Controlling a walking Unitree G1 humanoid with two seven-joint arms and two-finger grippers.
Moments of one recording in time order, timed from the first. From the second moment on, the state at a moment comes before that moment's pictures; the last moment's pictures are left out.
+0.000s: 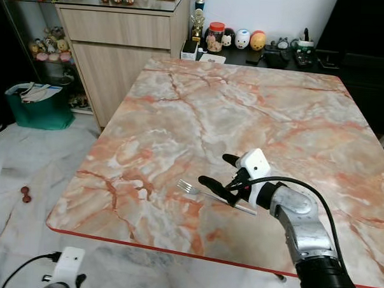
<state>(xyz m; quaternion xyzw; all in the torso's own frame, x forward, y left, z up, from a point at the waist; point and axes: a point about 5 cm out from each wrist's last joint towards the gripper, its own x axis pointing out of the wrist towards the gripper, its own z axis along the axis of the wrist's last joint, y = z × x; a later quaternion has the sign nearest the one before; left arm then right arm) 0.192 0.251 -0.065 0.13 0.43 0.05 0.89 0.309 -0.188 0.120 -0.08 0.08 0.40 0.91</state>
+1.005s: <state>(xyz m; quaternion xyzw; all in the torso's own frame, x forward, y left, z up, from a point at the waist) 0.193 0.252 -0.062 0.11 0.41 0.04 0.90 0.308 -0.185 0.119 -0.07 0.08 0.40 0.91</state>
